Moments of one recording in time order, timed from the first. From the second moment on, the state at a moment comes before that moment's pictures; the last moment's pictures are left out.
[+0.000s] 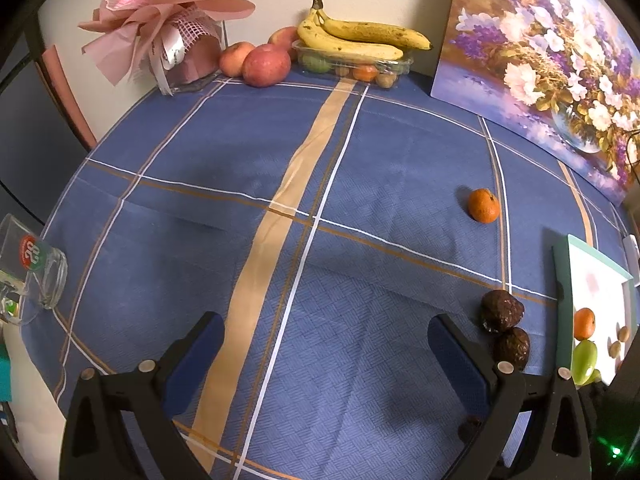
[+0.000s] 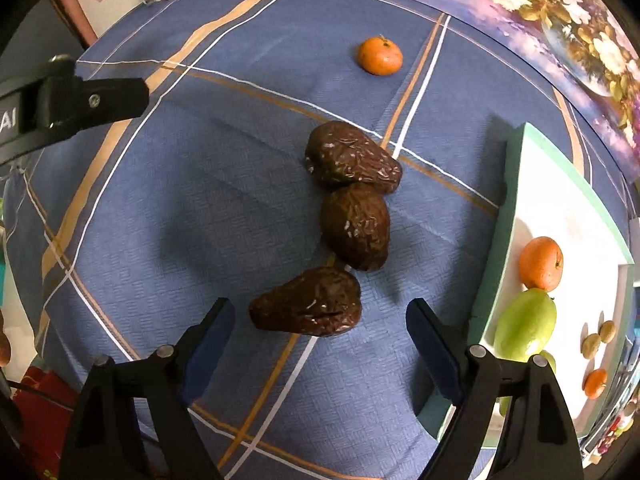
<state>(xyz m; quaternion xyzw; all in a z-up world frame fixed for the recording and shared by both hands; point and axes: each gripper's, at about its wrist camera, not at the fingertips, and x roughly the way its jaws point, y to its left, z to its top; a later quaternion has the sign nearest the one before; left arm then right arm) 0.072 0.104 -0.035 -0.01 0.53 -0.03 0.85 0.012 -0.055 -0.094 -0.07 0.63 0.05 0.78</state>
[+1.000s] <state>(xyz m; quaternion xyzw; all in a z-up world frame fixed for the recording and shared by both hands) 0.073 0.053 -0.046 -0.04 0.54 -0.12 0.83 0.005 -0.141 -0.035 0.09 0.56 0.01 0.82</state>
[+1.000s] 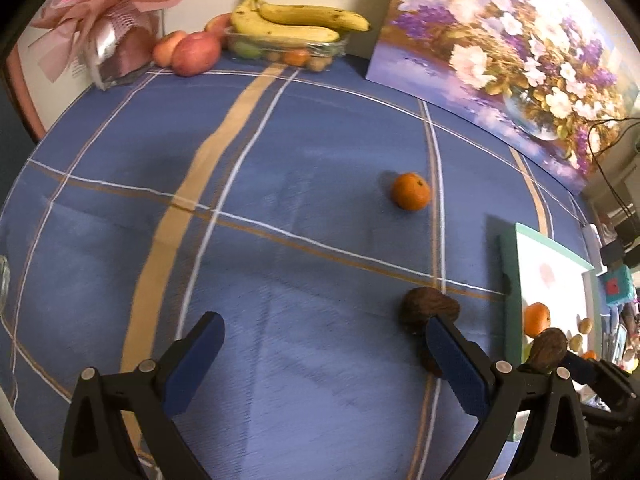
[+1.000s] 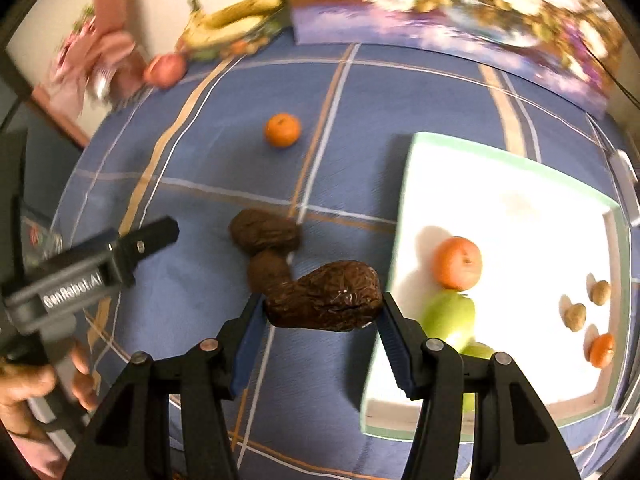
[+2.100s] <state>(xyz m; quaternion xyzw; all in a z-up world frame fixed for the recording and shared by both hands) 0.095 -0.027 -0.087 -0.04 0.60 -0.17 0.78 -0.019 -0.265 -0.023 0.20 0.53 -0.12 0.82</state>
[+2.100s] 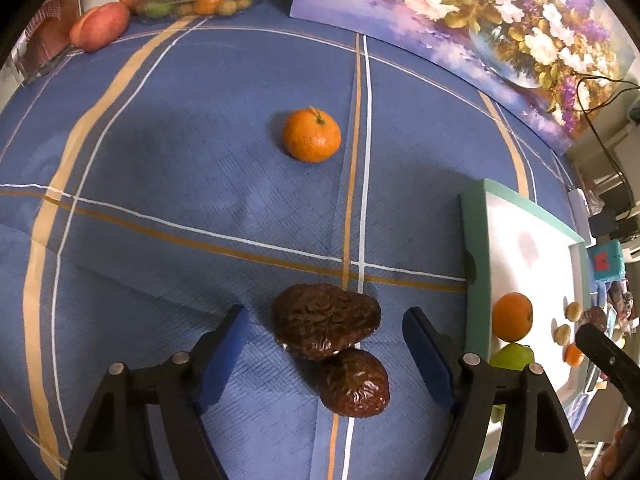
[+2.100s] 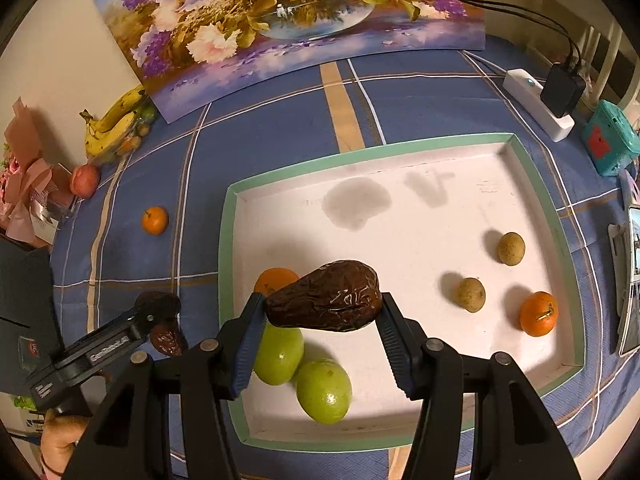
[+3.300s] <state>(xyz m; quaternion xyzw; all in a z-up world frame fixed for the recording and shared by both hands) 0.077 -0.089 -0.002 -0.01 0.47 -0.26 0.84 -0.023 -0.322 0.001 0.20 0.44 -0.20 0.85</state>
